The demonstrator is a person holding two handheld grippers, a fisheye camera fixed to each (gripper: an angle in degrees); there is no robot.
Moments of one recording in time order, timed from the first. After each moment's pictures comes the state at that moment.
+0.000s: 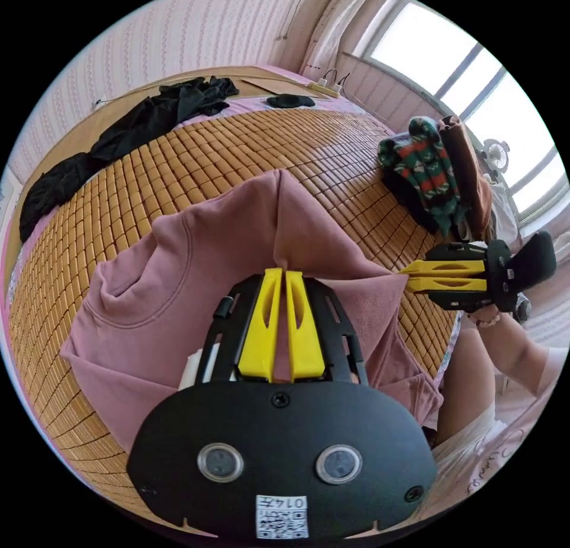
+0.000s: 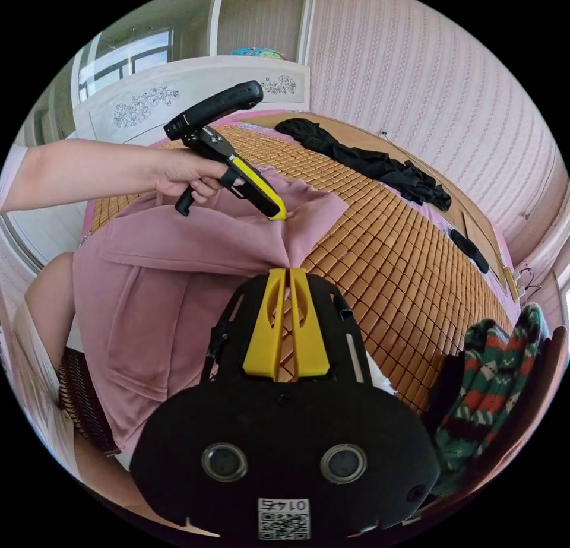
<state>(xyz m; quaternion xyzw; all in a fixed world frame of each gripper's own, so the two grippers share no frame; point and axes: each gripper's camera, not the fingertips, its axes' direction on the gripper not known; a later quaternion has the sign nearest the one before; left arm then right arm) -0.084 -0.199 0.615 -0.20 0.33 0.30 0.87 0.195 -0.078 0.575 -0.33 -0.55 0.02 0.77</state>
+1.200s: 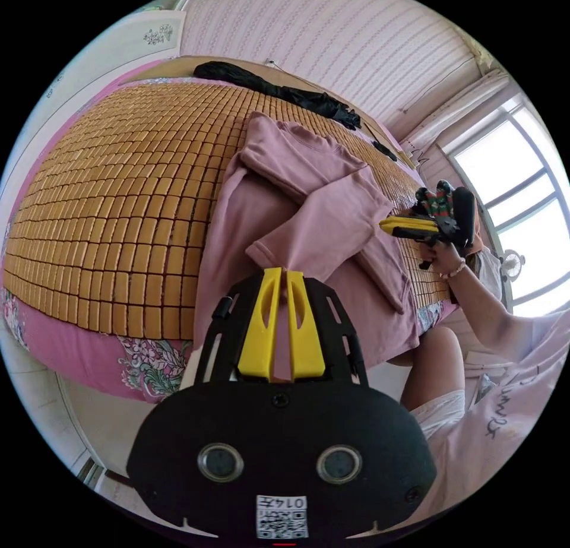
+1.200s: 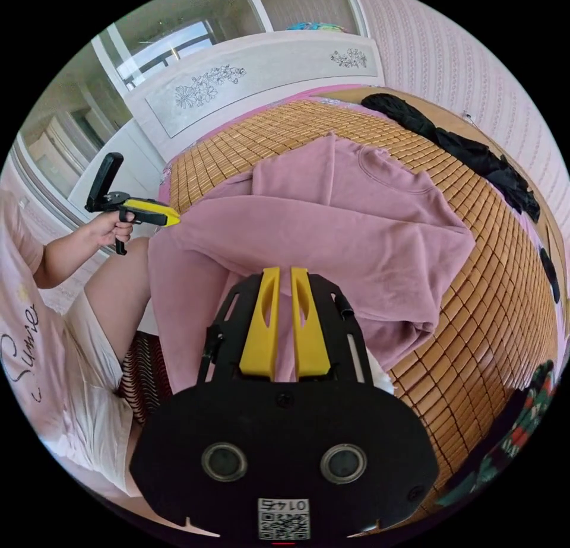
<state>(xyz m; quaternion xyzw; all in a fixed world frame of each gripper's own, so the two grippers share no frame) -0.420 -0.001 0.427 -0.24 0.25 0.01 0.94 0.122 -0.152 0.590 -0.33 -0.68 0.02 0.65</state>
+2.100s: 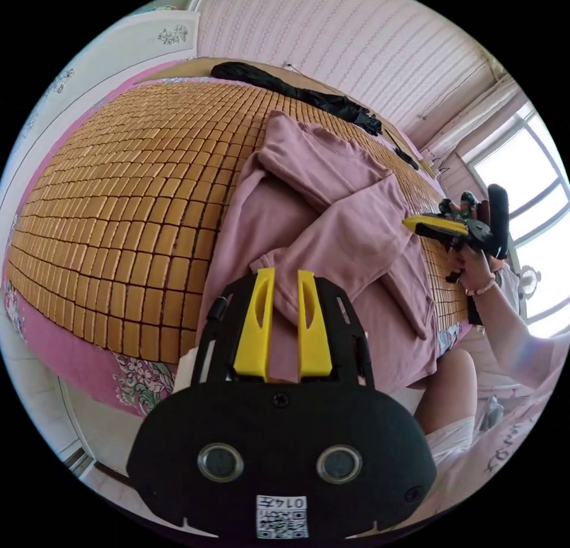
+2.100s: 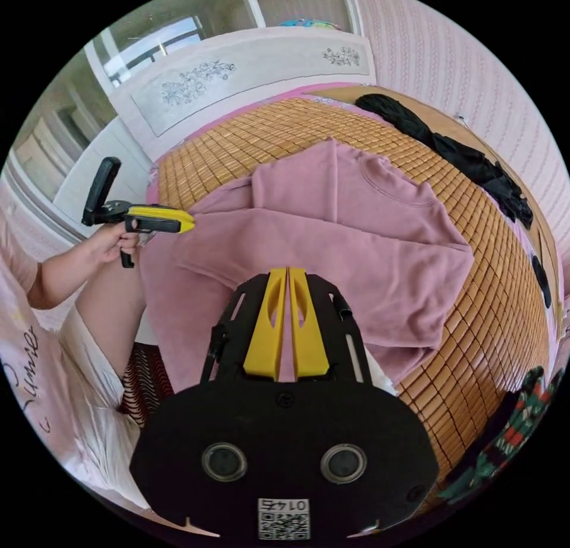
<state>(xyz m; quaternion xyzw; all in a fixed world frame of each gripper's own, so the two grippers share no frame) -0.445 0.008 0.389 -0.20 0.24 -0.04 0.95 0.083 -0.178 0.543 -0.33 -0.69 -0.02 0.65</state>
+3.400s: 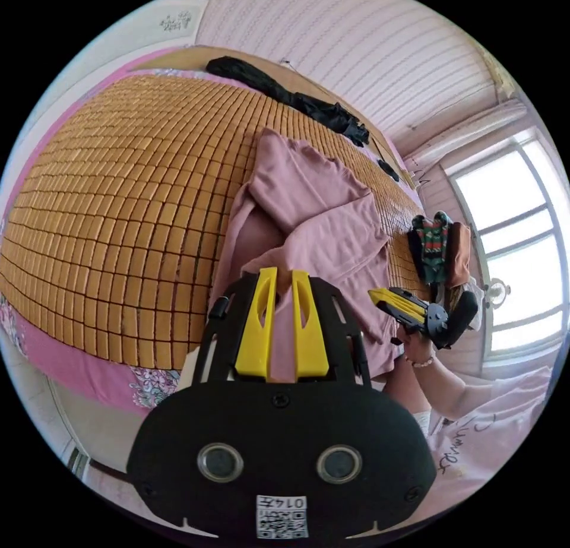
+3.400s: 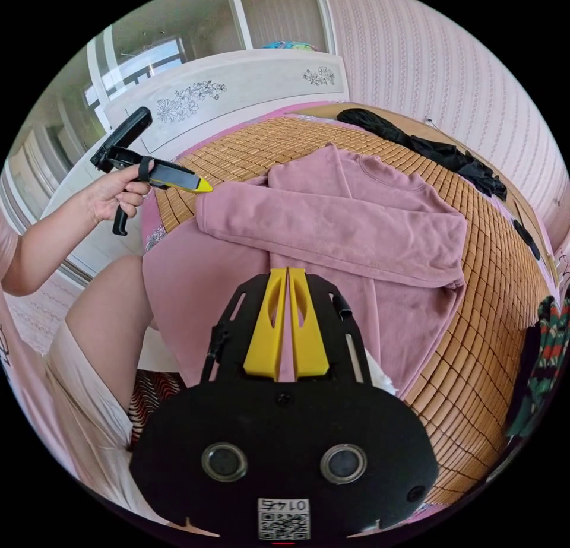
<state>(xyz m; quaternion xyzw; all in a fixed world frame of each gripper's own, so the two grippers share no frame) -0.509 -0.059 0.398 -0.27 0.30 -0.10 0.91 0.115 -0.120 0.462 -0.34 -0.62 0.06 0.70</state>
